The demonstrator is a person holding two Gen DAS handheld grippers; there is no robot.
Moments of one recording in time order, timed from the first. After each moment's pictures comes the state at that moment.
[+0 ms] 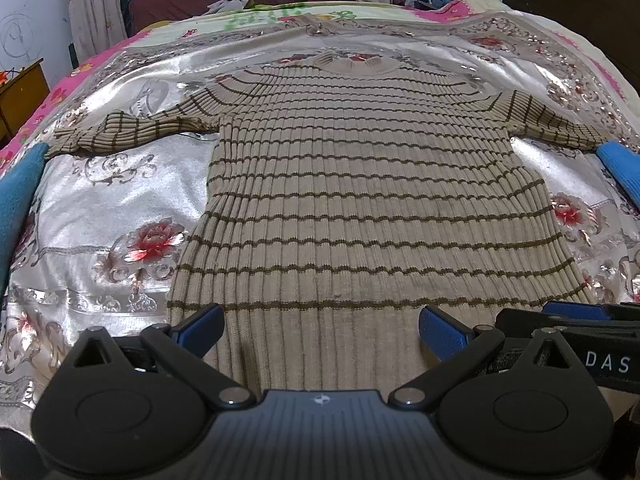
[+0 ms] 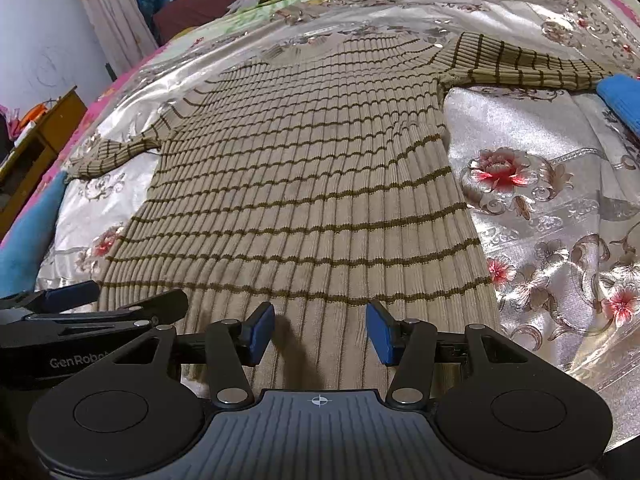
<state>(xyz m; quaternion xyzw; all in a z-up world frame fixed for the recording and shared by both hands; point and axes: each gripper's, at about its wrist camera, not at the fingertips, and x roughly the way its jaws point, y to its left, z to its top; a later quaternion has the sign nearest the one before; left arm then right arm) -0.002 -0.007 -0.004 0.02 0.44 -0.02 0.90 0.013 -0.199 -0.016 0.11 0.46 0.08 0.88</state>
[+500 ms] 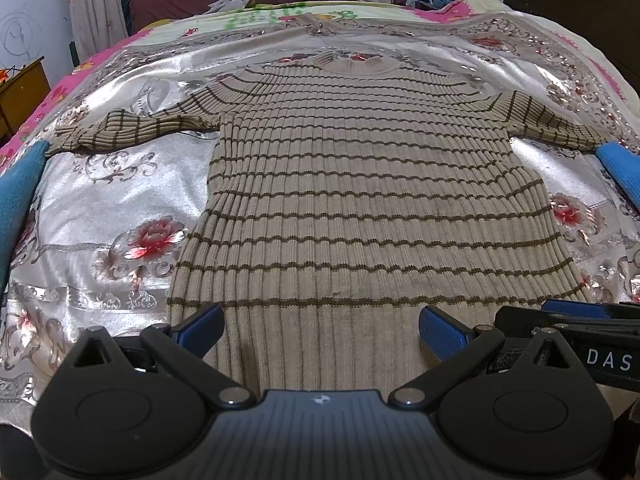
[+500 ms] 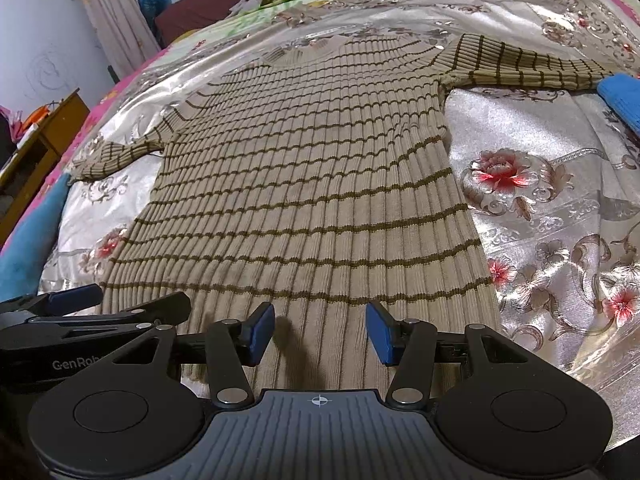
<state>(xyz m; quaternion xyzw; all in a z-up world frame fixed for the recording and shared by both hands) -0.003 -0.007 -0.004 0.01 0.44 -0.02 0.90 0.011 -0.199 -0.015 0.11 0.46 0.09 0.88</state>
